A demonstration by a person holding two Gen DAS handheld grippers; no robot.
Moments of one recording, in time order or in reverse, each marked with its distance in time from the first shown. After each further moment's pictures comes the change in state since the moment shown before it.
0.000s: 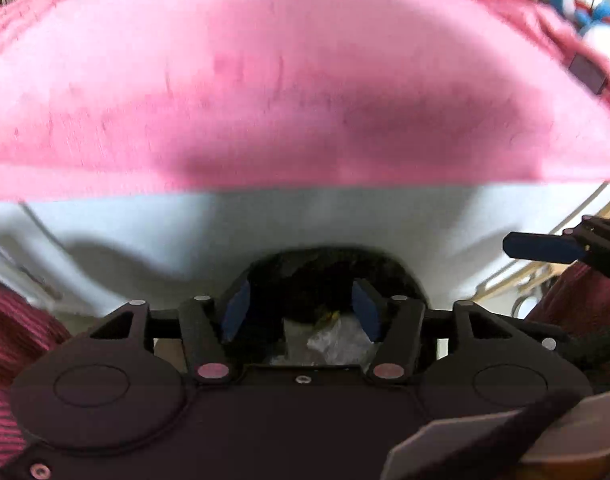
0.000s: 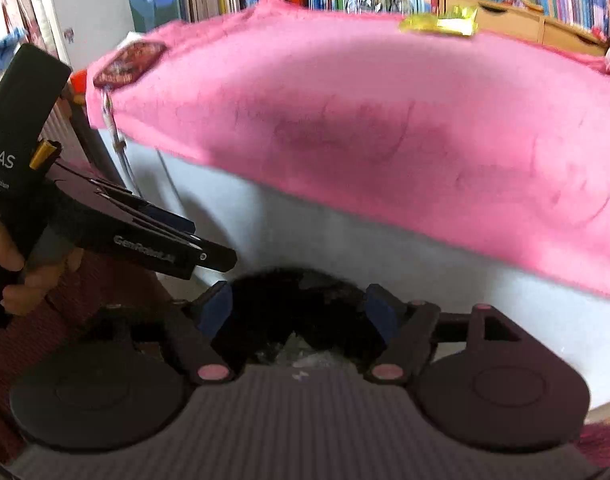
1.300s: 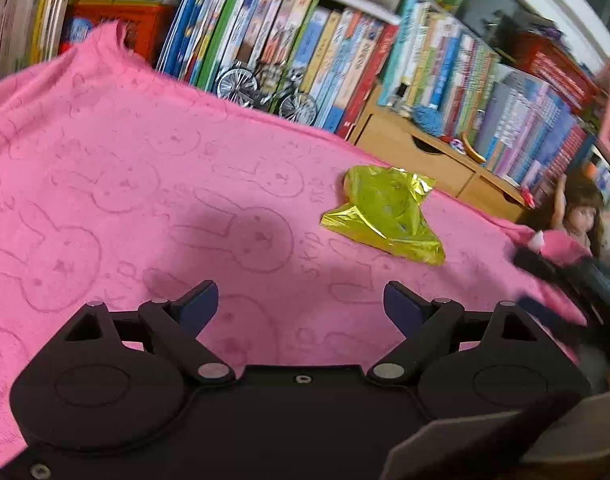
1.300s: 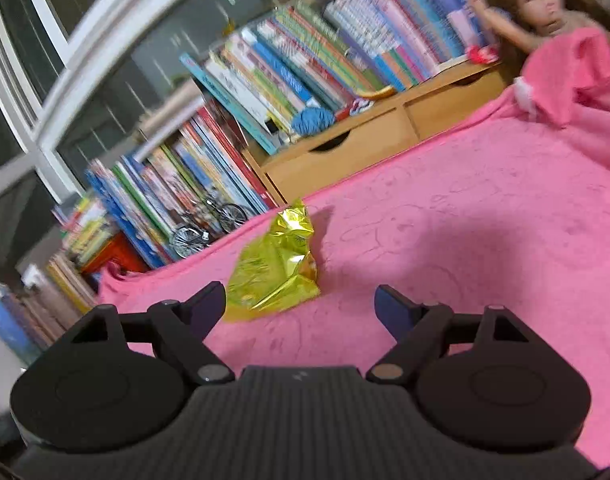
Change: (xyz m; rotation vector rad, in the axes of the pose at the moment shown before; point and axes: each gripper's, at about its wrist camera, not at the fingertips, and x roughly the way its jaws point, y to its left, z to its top) left arm 0.076 0.054 0.306 -0.324 -0.326 -0.044; right arm 0.126 -0.238 0.247 0.578 -0.332 -0.131
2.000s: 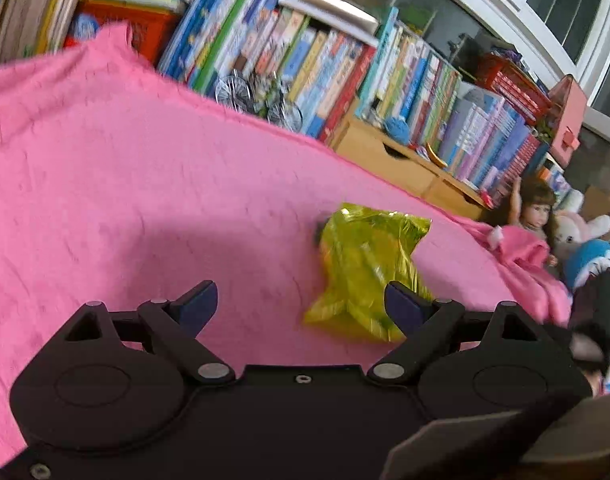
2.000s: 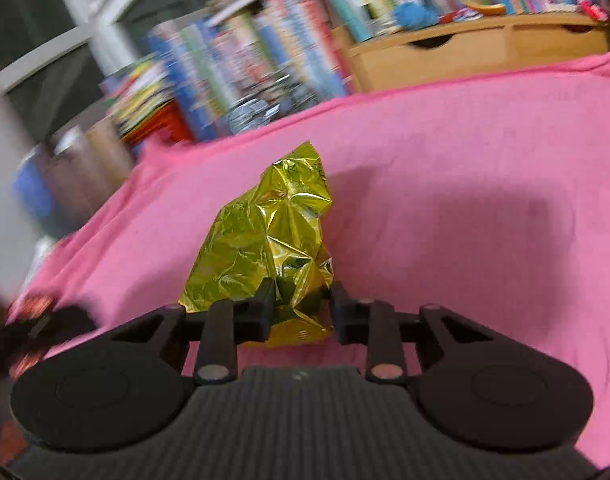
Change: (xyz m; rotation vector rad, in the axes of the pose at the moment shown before) left arm -0.060 0.050 -0.041 -0.037 -0.020 -0.146; right arm -0.025 0.039 -0.071 -0.218 0.288 0.211
